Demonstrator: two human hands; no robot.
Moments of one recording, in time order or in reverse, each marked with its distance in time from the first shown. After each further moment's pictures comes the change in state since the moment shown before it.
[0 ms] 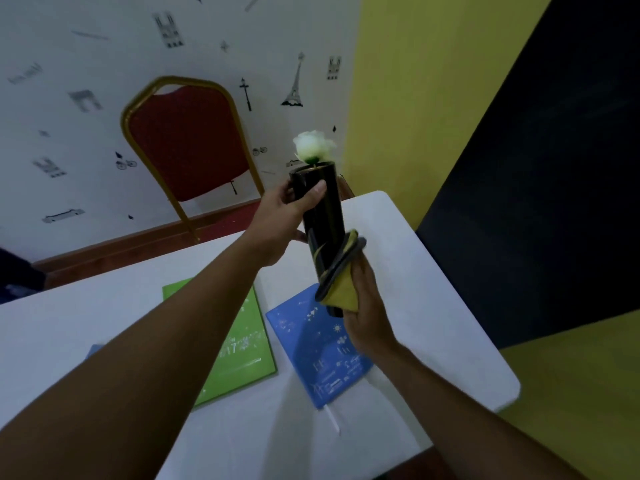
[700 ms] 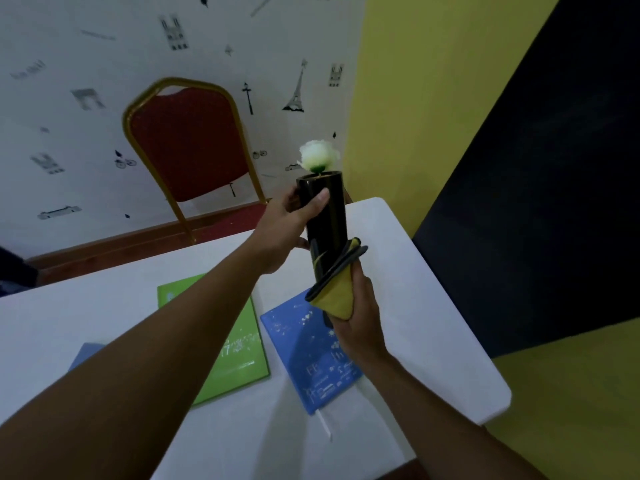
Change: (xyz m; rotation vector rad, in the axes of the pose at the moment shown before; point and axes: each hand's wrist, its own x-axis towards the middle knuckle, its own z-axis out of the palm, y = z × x) left_hand -0.001 -0.010 0.004 -0.006 -0.014 0.002; right_hand -0.010 -0.006 0.003 0.019 0.101 0.126
